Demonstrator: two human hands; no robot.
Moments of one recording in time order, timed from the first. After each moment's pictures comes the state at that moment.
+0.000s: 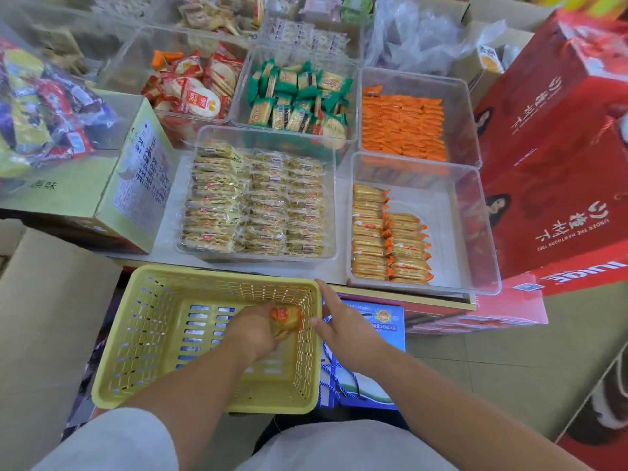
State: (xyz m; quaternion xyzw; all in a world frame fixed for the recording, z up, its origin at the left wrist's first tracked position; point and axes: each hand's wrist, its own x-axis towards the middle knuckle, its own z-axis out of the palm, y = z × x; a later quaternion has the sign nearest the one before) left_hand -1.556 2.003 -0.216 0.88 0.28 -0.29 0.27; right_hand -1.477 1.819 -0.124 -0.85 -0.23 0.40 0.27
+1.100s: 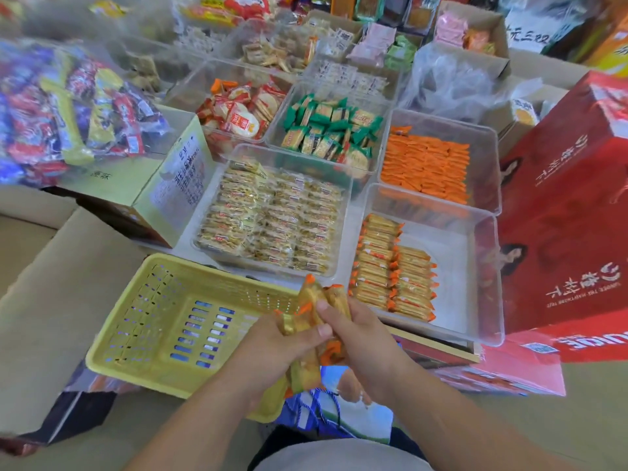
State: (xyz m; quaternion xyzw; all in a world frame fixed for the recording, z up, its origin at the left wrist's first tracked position) left_hand -1.571 1.918 -0.039 0.56 0.36 -0.06 0.74; right_hand -1.463 1.798 -0.039 -0.64 -0.05 0.49 0.59
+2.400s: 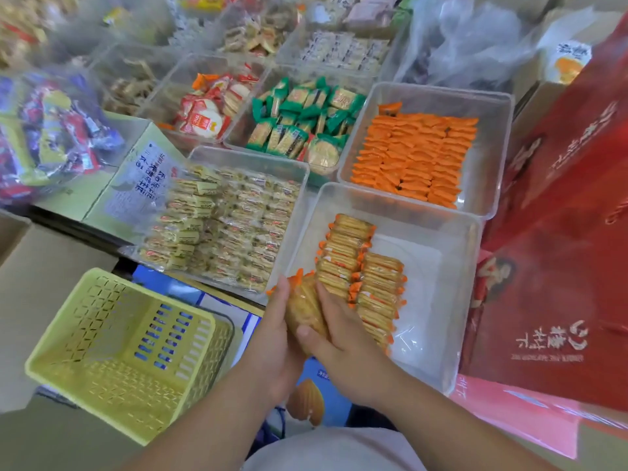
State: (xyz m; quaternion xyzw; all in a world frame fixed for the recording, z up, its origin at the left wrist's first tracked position) left_hand -1.397 1.807 -0.067 0.36 0.41 0.08 0.83; right_hand -1.309 1.709 -0.079 -0.73 -0.39 0.41 0.39
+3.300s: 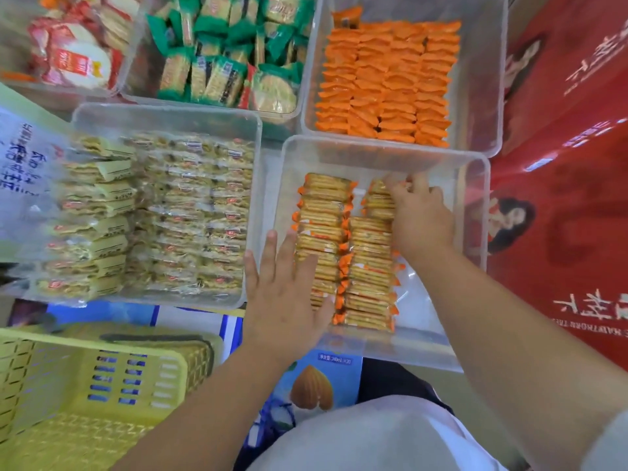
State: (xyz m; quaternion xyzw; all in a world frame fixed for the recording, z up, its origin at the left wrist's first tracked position) left_hand -1.372 1.865 -0.170 0.98 0.17 -0.05 0.07; right_hand -1.149 1.737 -0.187 -0.96 -0.23 0.13 0.02
